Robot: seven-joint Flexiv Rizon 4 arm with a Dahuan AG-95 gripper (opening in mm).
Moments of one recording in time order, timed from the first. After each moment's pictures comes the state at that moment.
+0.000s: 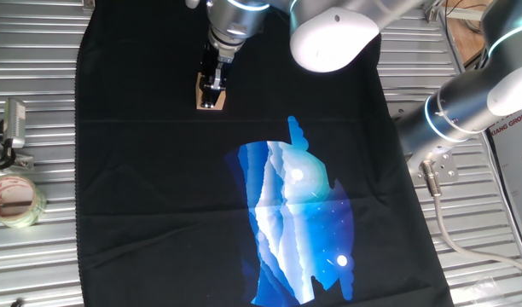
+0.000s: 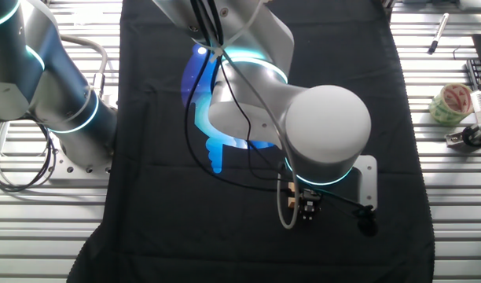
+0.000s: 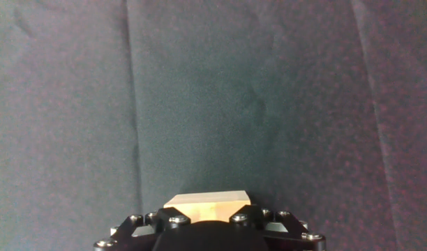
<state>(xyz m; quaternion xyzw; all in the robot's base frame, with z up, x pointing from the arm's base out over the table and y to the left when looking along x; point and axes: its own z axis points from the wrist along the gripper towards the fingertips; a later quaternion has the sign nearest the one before) 0.509 -0.148 0.020 0.06 1.00 0.03 0.06</state>
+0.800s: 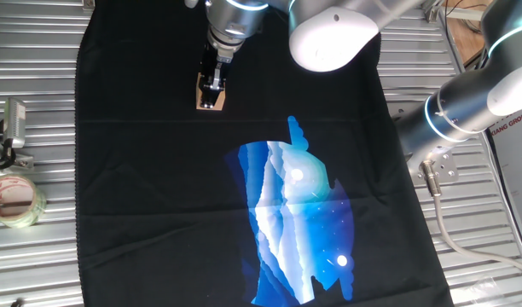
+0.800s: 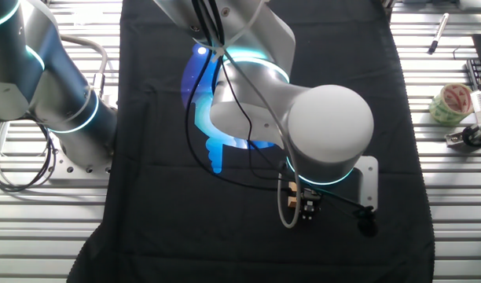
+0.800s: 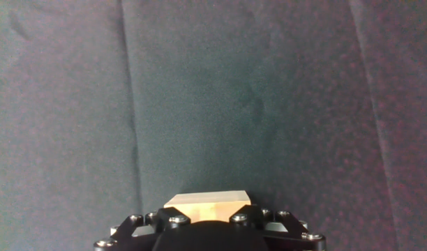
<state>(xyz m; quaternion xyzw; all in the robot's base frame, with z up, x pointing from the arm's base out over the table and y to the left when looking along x) 0.509 -0.148 0.020 0.07 1.00 0.03 0.05</state>
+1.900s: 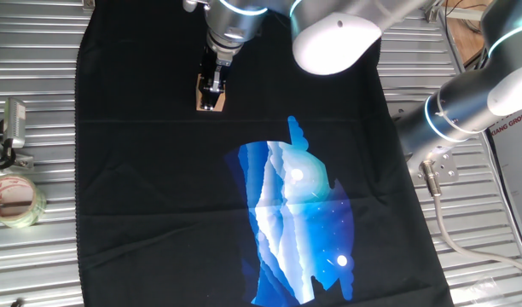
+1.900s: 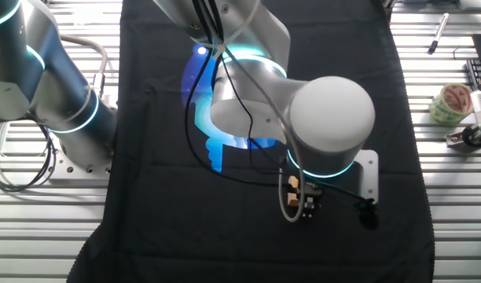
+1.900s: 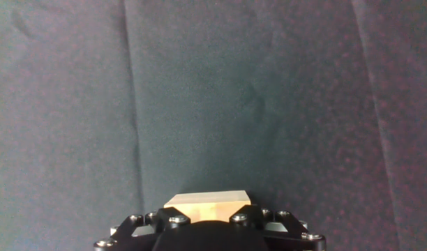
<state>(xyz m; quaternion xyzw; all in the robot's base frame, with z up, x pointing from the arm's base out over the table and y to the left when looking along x) 0.507 -0.144 0.019 0.07 1.00 0.02 0.05</state>
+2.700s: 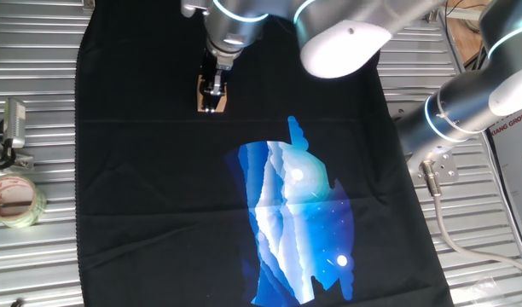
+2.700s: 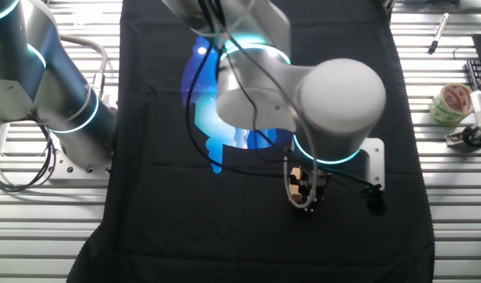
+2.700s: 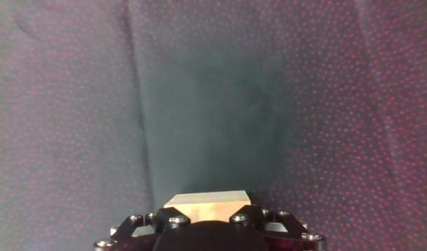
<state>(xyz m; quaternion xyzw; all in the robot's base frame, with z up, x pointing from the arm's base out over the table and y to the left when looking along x) 0.505 -0.139 0.036 0.05 1.00 0.00 0.05</state>
